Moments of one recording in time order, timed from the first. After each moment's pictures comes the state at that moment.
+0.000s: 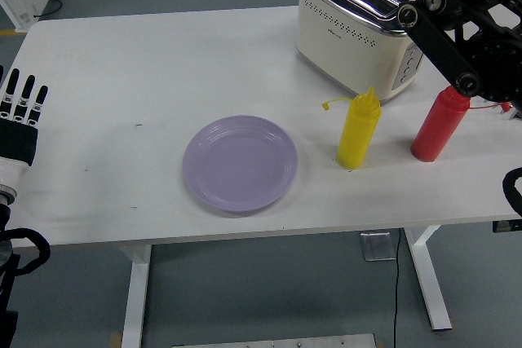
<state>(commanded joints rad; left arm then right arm) -0.12 0.17 -1.59 -1.36 0.29 -0.03 -0.13 1.16 -0.21 0.92 1.11 -1.96 -0.30 -0.43</state>
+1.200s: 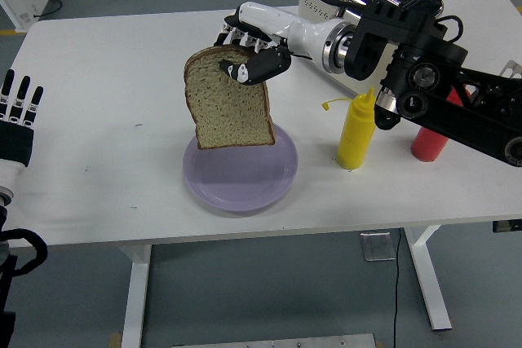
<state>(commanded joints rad) -0.11 0.17 -1.61 -1.36 0.29 -0.03 -0.13 1.16 -0.33 0.48 1.51 -1.11 0.07 -0.44</state>
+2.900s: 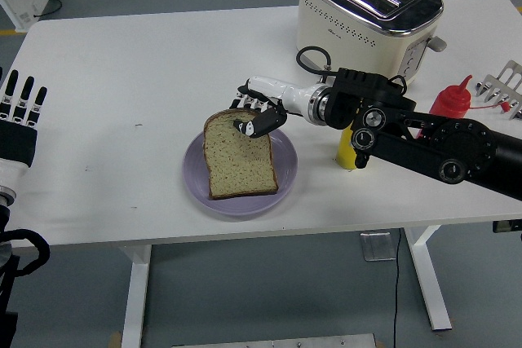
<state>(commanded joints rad) -0.12 0.16 -1.60 -1.37 0.29 -0.02 -0.13 1.09 -0.21 0.35 1.25 -1.10 0.03 -0.35</state>
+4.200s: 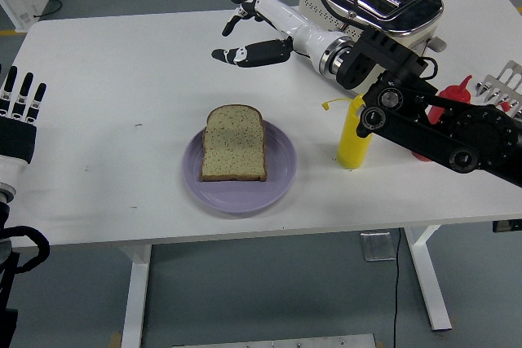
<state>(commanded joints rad) -0.12 0.16 -1.60 -1.37 0.30 -0.02 -0.13 1.06 -0.25 0.55 1.35 -1.22 -0.20 -0.21</state>
